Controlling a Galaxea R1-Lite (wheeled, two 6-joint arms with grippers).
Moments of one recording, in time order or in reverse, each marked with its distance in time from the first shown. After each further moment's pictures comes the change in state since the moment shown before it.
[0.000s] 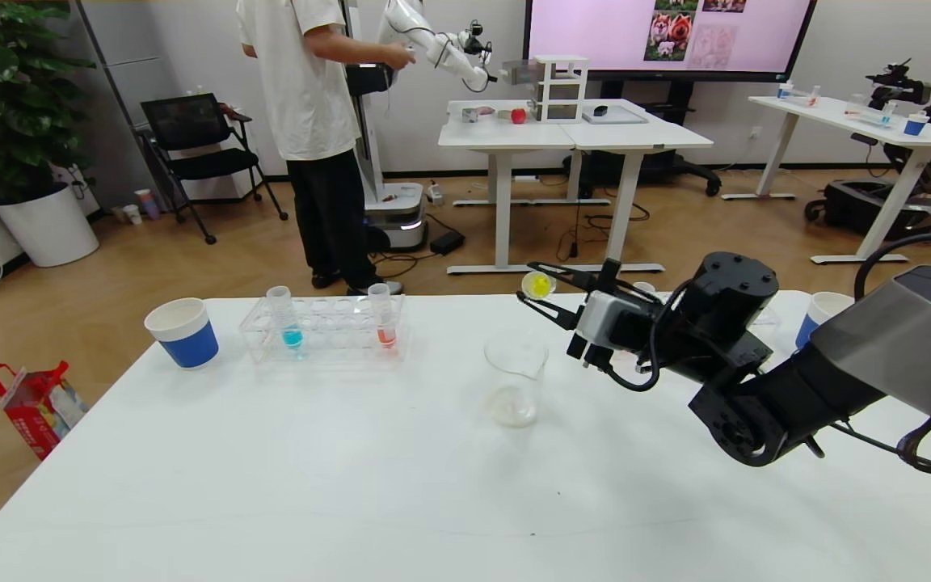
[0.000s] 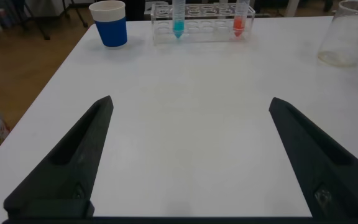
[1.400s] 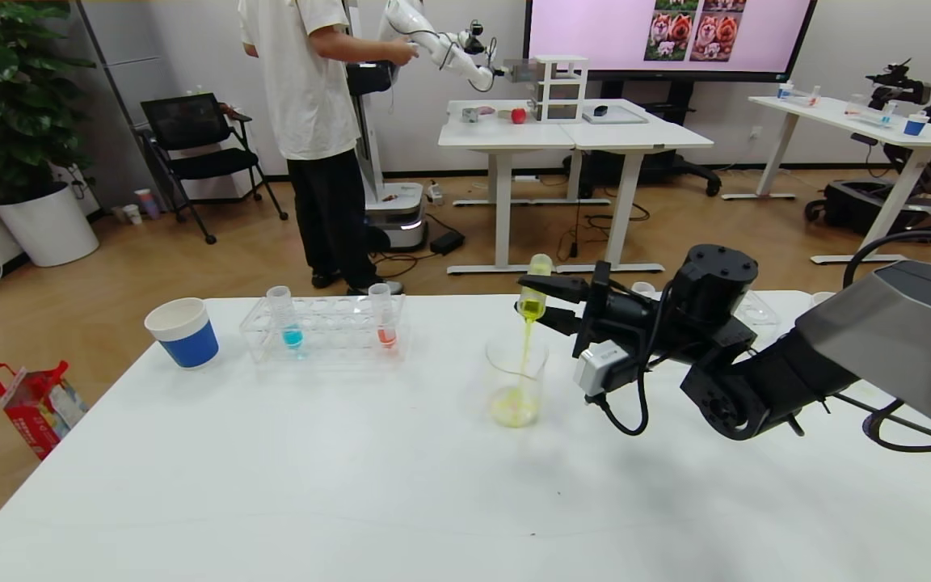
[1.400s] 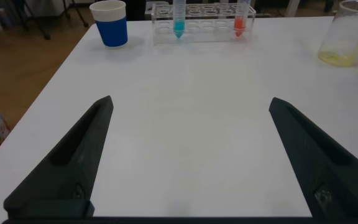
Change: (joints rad) left arm 0.000 0.000 0.000 0.000 0.000 0.000; right arm -0.048 0.061 -0.114 0.108 0.197 -0.571
